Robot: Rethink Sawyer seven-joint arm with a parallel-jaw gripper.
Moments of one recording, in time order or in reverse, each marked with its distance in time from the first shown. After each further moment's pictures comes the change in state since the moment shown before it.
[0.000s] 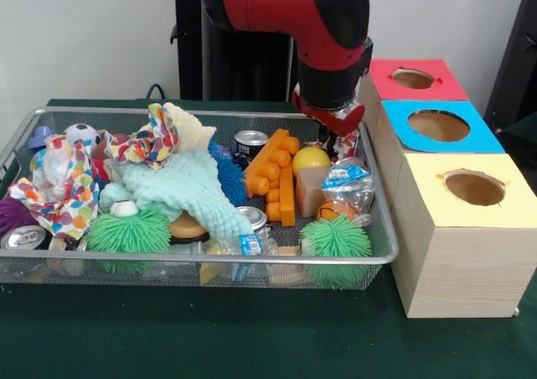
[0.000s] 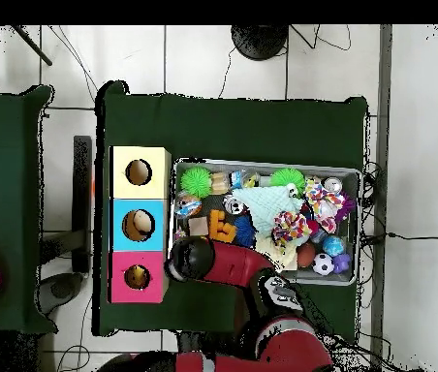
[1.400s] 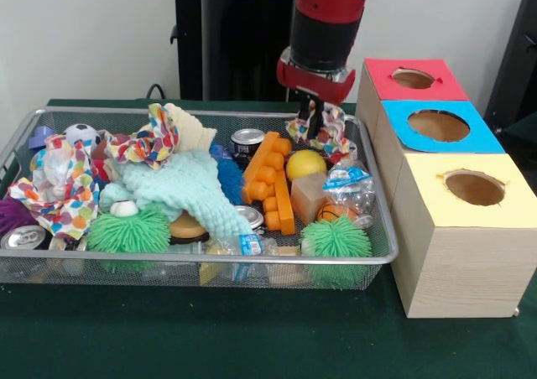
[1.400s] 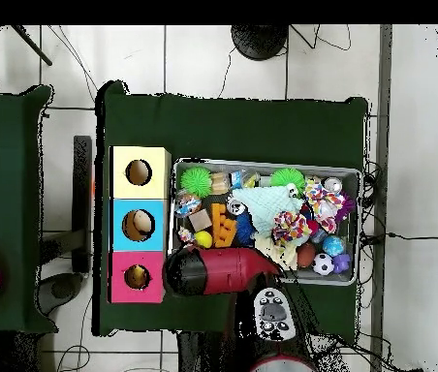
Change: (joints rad) arm 0.053 -0.170 -0.049 0.002 -0.280 0.009 0.000
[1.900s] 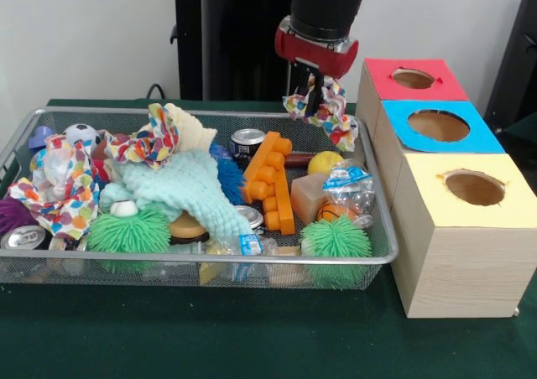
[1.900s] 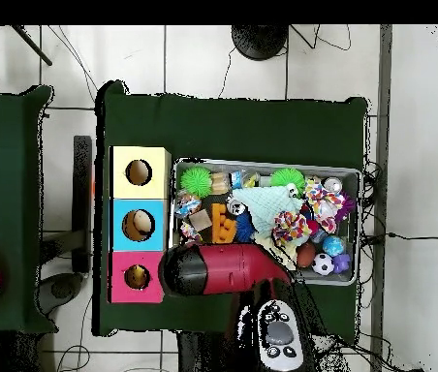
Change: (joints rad) arm 0.000 -0.106 0.001 -0.007 0.000 0.089 0.000
